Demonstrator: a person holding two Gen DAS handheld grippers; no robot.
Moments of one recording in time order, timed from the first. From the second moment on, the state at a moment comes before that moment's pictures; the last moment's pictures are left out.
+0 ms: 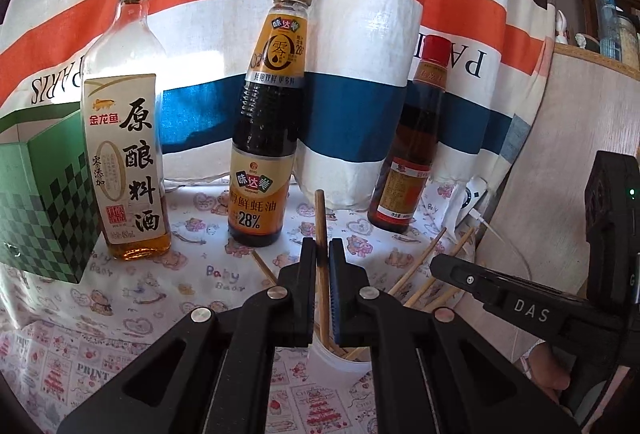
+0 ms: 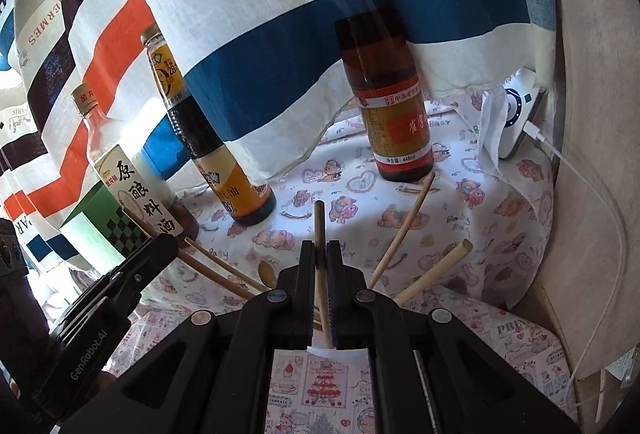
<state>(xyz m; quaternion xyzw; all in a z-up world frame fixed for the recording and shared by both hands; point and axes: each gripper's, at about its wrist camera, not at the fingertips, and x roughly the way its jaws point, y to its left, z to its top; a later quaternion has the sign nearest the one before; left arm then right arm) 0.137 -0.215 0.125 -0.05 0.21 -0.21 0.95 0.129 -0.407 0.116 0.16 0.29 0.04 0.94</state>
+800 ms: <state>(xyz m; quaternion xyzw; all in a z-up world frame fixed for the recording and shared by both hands) 0.059 -0.116 0.178 -0.02 0.12 -0.11 0.99 0.048 -0.371 0.171 0.12 0.22 0.03 0.97</state>
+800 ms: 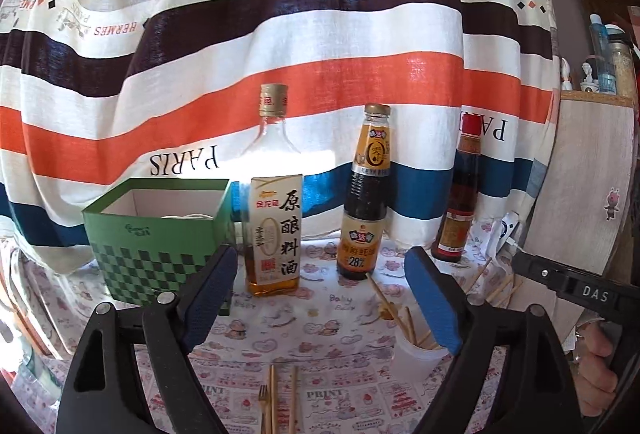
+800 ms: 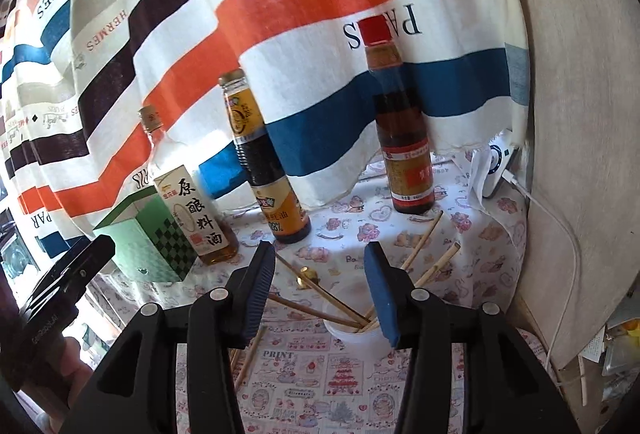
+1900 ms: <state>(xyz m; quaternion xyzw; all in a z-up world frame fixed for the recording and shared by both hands) 0.063 -0.017 0.009 -0.08 0.37 -0.06 0.92 0.028 -0.296 0.037 0.07 0.33 0.00 0.94</state>
